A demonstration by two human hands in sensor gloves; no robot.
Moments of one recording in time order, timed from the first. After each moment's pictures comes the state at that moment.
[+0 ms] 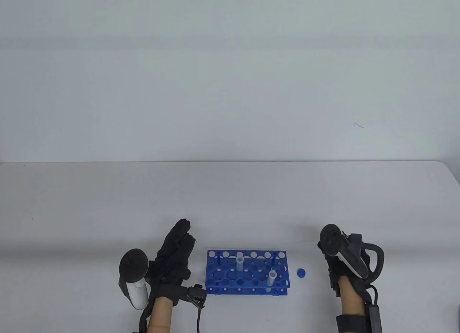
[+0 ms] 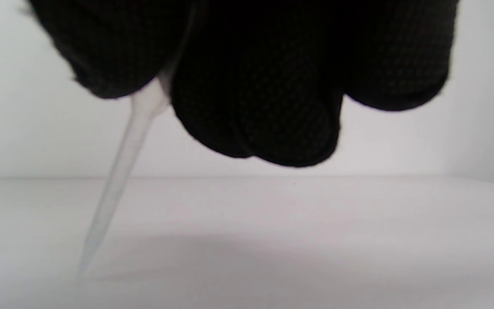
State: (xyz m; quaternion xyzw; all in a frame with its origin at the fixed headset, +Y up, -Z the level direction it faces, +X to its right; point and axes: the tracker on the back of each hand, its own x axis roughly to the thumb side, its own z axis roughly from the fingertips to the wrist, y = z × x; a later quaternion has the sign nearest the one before) left_hand -0.201 -0.726 -0.355 0.07 0.00 0.66 0.74; right_hand 0.239 -0.703 -0.397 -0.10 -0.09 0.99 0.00
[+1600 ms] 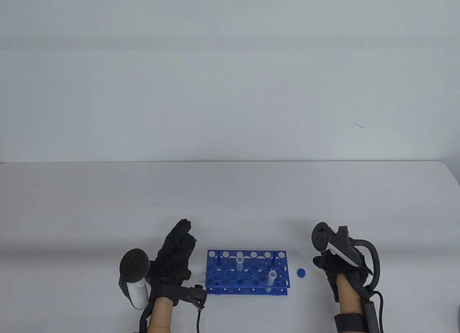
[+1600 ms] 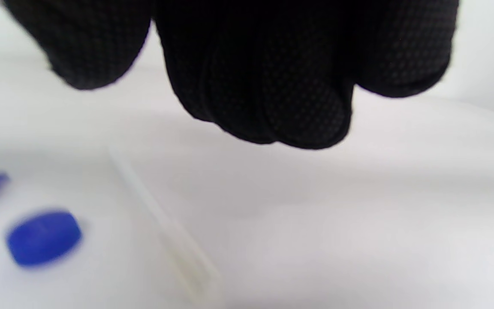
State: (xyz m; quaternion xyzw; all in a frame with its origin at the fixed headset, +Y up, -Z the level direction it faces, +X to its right) left_hand -0.200 -0.725 -0.355 0.07 0.00 0.65 0.76; right_hand 0.232 -0.703 -0.402 -0.08 0.08 0.99 -0.01
